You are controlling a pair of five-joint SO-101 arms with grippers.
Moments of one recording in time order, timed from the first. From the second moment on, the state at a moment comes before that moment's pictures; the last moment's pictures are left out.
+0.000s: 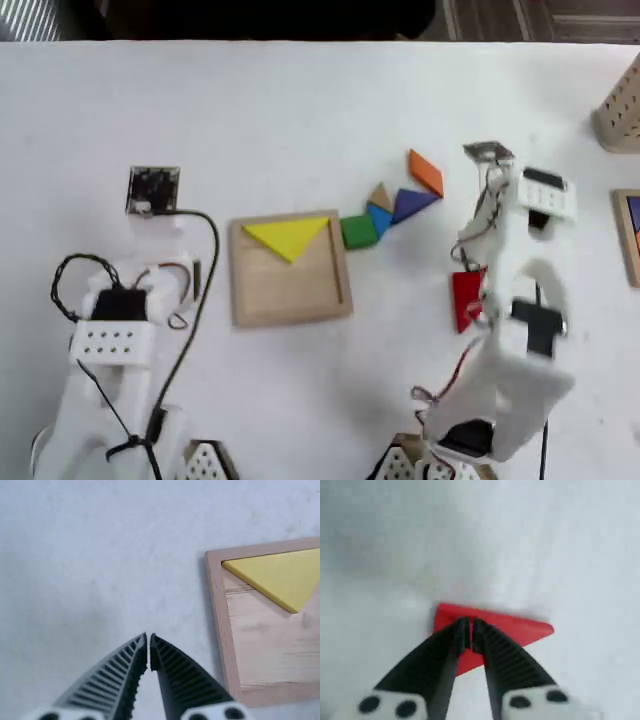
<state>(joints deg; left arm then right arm) -5.9 -46.7 65.2 48.3 -0.7 15.4 12.5 14.2 69.7 32.4</state>
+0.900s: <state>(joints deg) -5.9 -46.9 66.6 46.7 -0.7 23.3 18.9 10.4 64.4 31.6</state>
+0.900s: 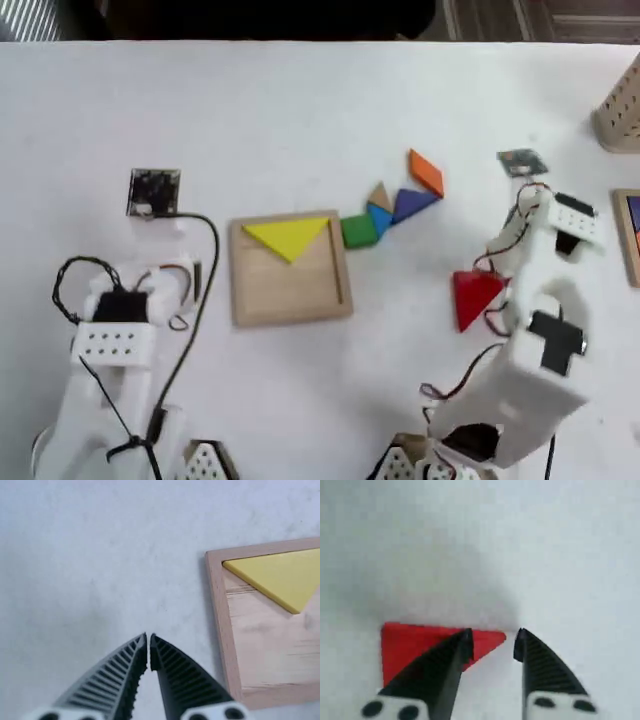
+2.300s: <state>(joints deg) -5.9 -46.9 66.6 45.5 -0.7 10.6 -14.6 51.2 71.8 86.1</state>
